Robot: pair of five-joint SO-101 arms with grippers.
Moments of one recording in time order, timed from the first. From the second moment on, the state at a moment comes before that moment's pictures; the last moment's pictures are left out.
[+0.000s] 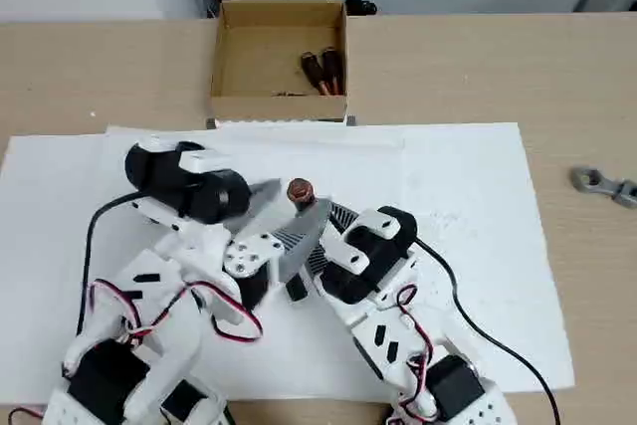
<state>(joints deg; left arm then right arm) 27.3 -73.8 43.3 60.9 15.3 -37.9 -102.9 88.2 29.1 1.7</state>
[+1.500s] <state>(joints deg) -8.3 -73.9 59.9 63.0 -0.8 -21.0 42.5 -33.9 27.9 5.1</state>
